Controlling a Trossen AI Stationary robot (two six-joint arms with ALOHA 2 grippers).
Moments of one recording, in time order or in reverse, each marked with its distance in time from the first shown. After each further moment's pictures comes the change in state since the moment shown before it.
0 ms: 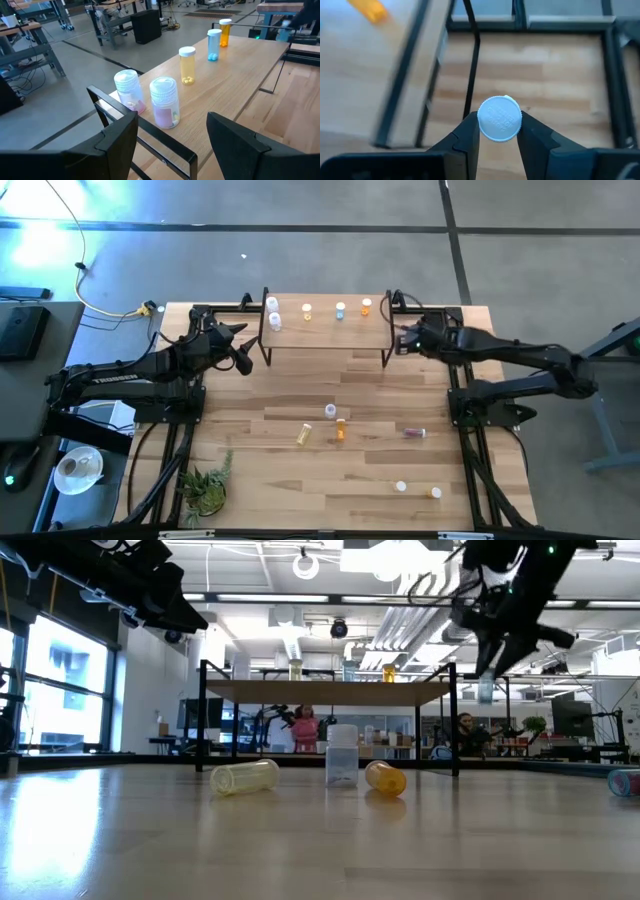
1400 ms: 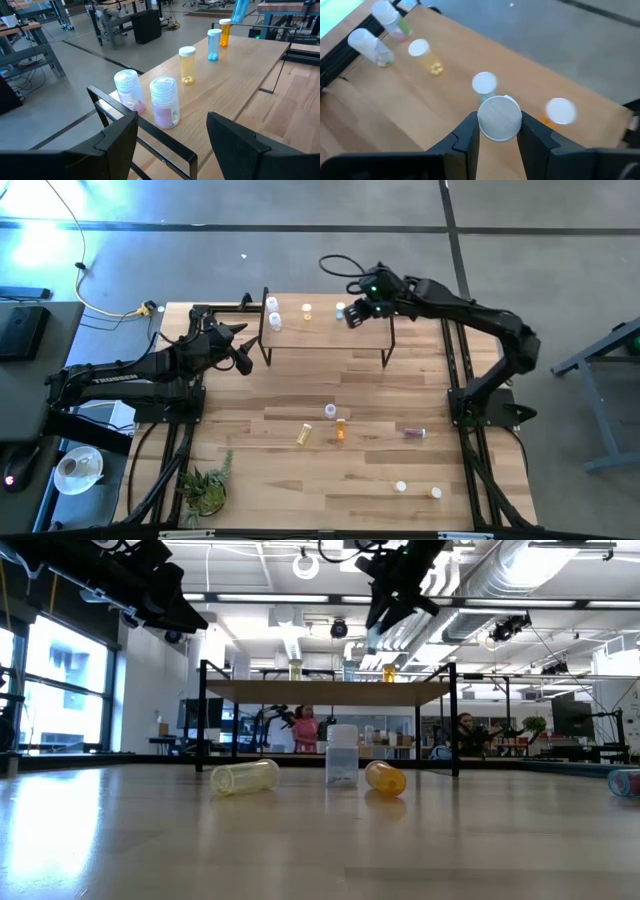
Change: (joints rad) left arm 0.000 0.000 0.000 0.000 0.000 0.000; right arm -0.095 0.545 0.747 0.047 -0.319 -0.547
